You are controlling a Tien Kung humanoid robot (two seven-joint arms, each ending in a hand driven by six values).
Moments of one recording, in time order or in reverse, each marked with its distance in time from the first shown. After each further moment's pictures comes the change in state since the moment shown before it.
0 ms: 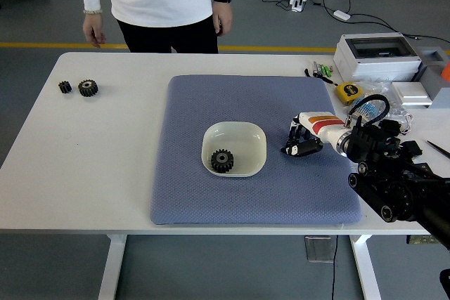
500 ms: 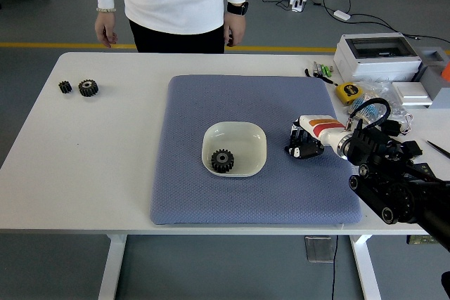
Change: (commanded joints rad) left arm -0.001 -0.001 -0.006 0.000 0.006 0.000 0.001; right arm -0.004 -0.010 -0.005 0.008 0.019 0.030 -0.005
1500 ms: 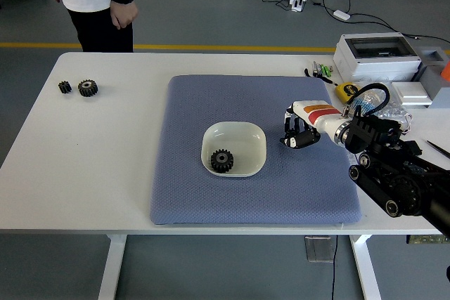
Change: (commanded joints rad) left arm 0.003 0.000 -0.009 0.000 0.006 0.000 -0.001; right arm 0.021 -0.038 0.032 0.147 -0.024 -0.012 0.003
